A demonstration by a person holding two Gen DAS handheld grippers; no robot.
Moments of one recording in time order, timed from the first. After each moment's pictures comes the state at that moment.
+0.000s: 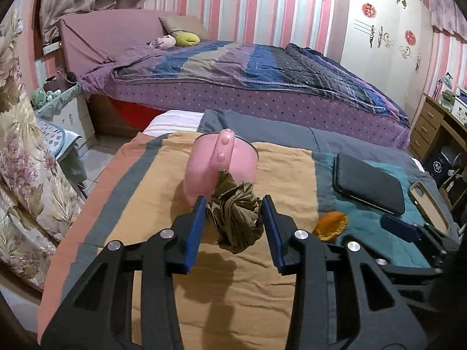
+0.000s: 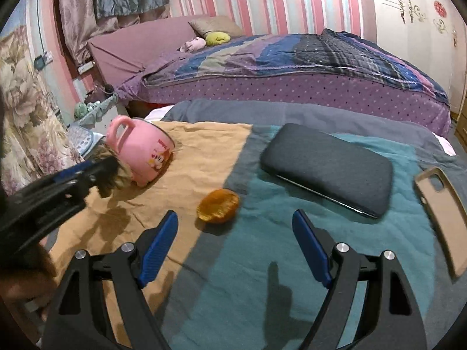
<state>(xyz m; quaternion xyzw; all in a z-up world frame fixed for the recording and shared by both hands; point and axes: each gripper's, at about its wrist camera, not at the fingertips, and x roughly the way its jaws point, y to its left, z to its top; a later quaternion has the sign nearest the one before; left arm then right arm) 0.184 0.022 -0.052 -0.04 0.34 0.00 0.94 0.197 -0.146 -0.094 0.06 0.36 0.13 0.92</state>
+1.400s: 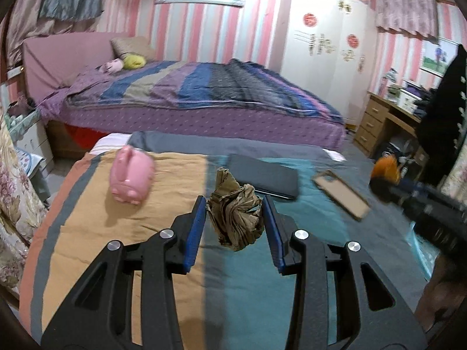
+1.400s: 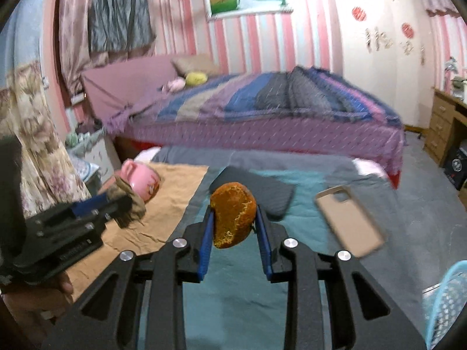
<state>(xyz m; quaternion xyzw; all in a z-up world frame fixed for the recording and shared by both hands) 0.075 -0.068 0.000 -0.03 0.28 -0.14 0.95 0.063 -0.239 -0.004 0.06 0.26 0.07 0.96</state>
